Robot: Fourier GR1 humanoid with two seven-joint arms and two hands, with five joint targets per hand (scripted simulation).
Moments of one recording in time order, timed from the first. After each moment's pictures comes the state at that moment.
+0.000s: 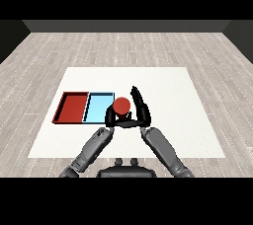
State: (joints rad) left arm -0.36 0.00 -0.50 -1.24 0.32 0.61 -0.45; right arm -0.35 -0.01 0.49 -1.59 -0.18 -0.47 -0.18
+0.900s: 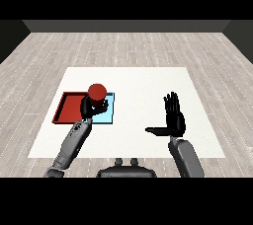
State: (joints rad) left arm -0.35 0.22 -0.27 -1.36 0.27 0.55 -0.30; right arm -0.03 -0.19 0.25 -1.90 -0.31 -0.27 -0.20
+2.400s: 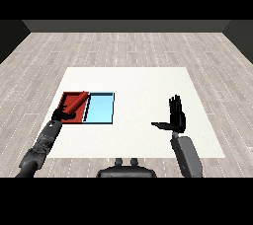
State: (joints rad) left arm -0.62 0.50 -0.15 -0.22 0.01 0.32 -0.11; right arm -0.05 -0.19 0.11 -1.59 -0.35 -0.17 -0.34
